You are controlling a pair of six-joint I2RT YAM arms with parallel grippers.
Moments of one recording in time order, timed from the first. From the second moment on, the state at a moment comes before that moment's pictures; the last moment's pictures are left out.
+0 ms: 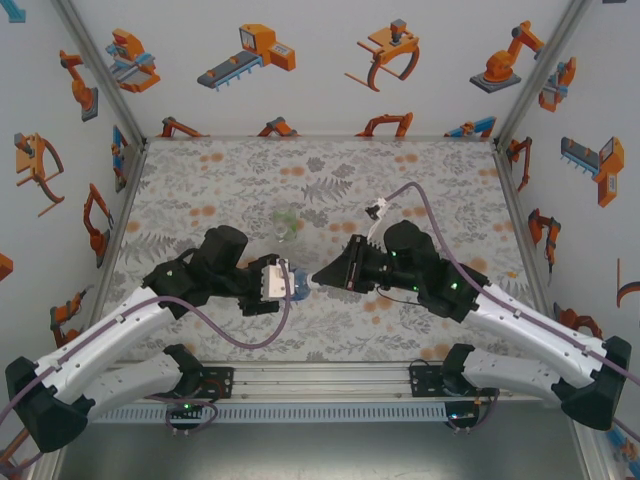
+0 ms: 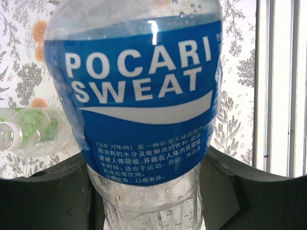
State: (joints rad) left arm -0.81 0.94 0.84 -0.69 0.42 0.77; right arm 0.95 0.98 0.90 -0.33 -0.19 1.10
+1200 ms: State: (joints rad) left arm -0.83 0.92 0.84 -0.68 0.47 0.78; right arm 0.94 0.93 0.97 -0.28 -0.63 -0.46
